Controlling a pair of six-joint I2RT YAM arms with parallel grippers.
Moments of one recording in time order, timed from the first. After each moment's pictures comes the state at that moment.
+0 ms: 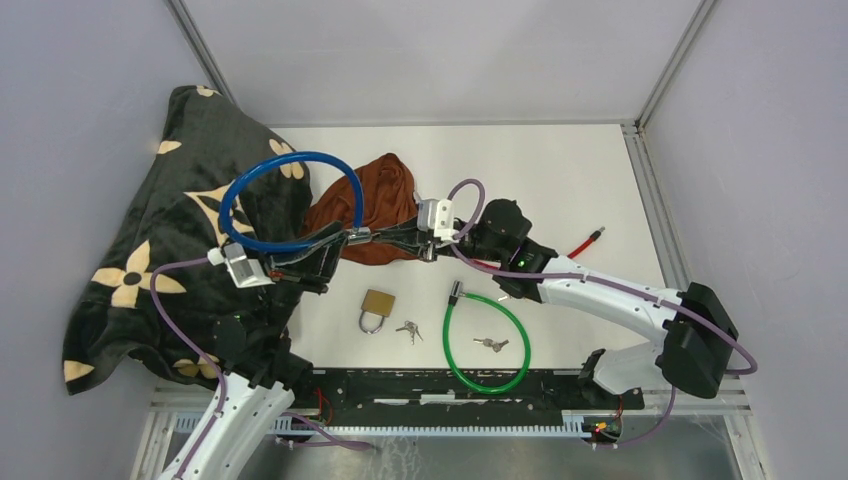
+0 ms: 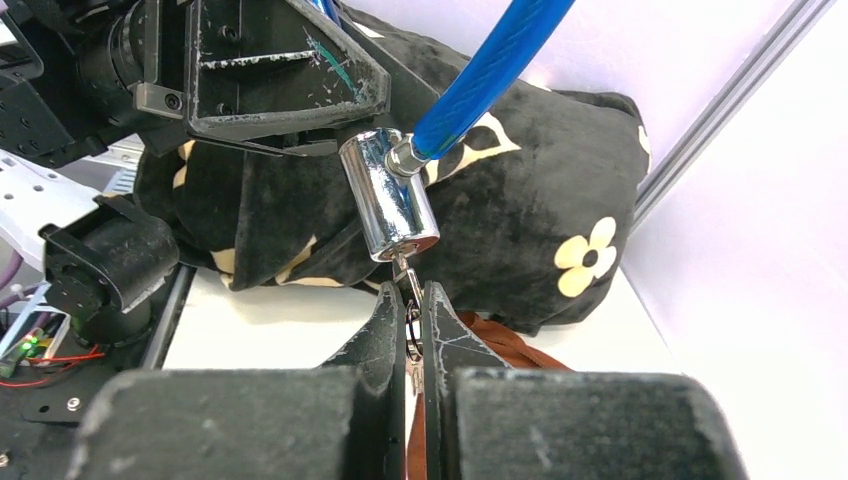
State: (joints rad) left arm -0.42 0.28 0.32 0.63 0.20 -0.61; right arm 0.96 1.38 1.00 0.57 -0.53 -0.24
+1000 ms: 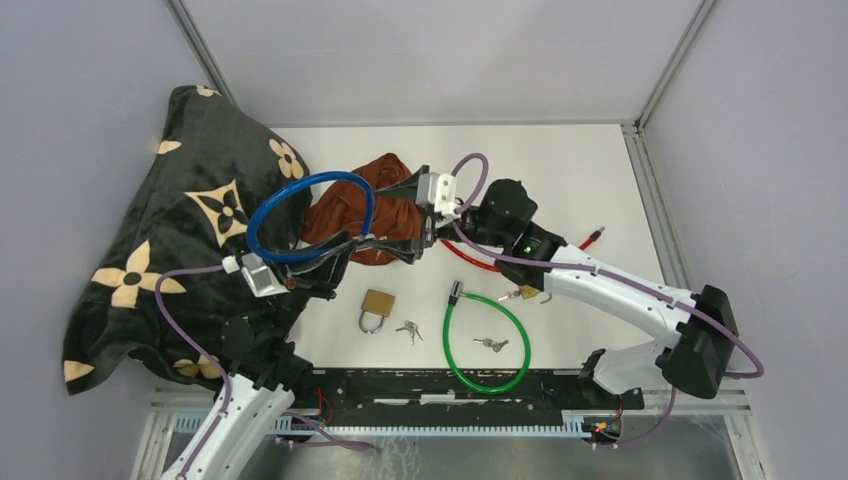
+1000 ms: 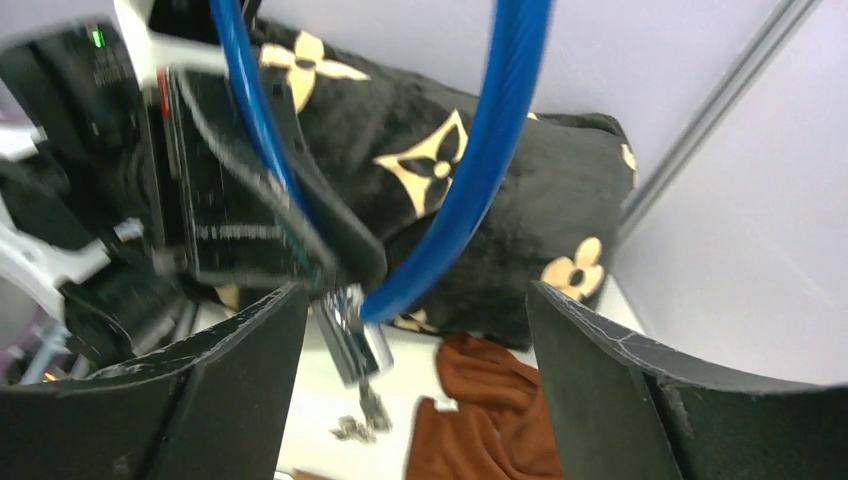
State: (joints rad) left arm -0.42 0.25 0.26 0.63 0.25 -0.45; right arm 0.95 1.34 1.12 0.40 -0.52 -0.26
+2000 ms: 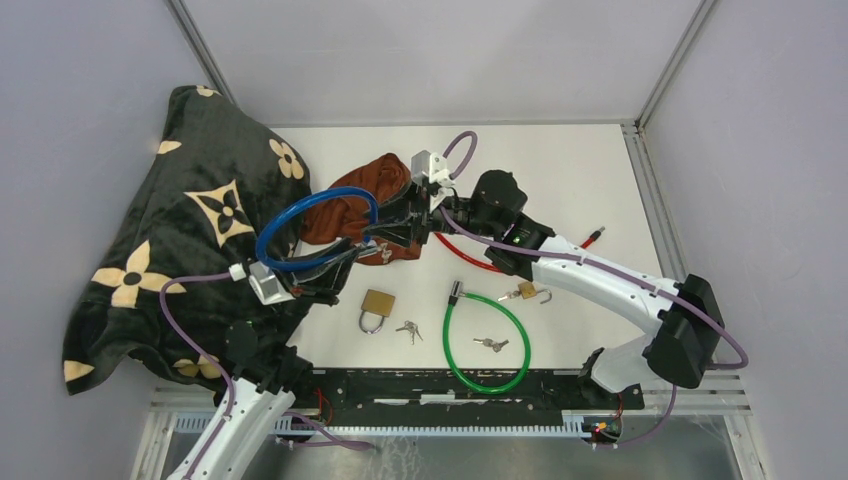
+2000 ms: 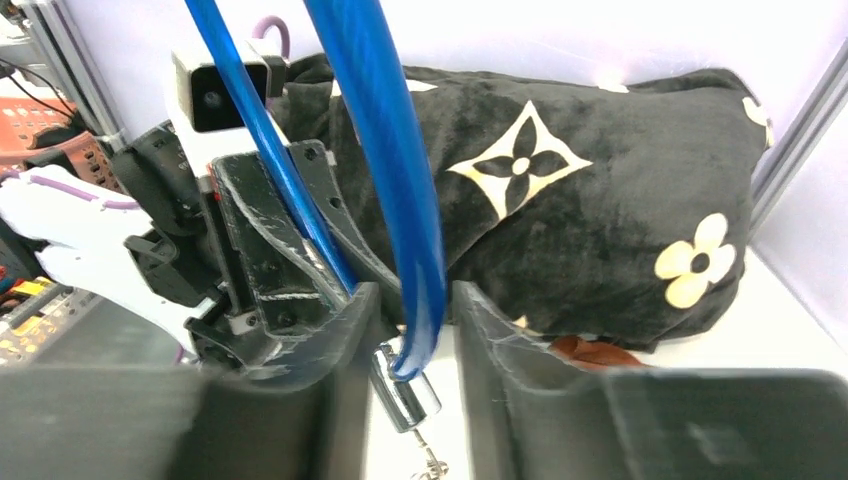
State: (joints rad) left arm -0.41 0.19 0.19 0.63 0.29 -0.39; right arm 0.91 1.45 1.20 0.46 -0.61 0.10
